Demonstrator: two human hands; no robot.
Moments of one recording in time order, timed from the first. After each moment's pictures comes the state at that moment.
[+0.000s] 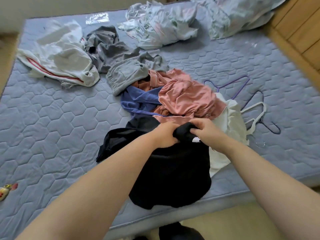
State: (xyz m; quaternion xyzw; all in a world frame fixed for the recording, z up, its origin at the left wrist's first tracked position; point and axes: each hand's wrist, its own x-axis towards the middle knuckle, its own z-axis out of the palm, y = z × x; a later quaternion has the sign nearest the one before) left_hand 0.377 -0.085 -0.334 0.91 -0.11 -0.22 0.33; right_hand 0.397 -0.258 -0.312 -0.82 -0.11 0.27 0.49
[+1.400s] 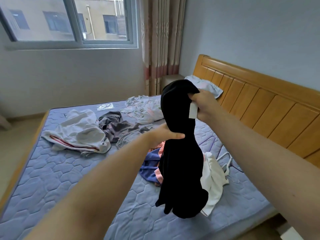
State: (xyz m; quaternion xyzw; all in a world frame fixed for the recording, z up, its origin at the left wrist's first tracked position) left_hand 0.290 -0.009 -0.027 0.75 -0.14 -0.18 0.62; right_hand 0.323 -0.155 0.054 -0.65 -0.03 0.01 0.76
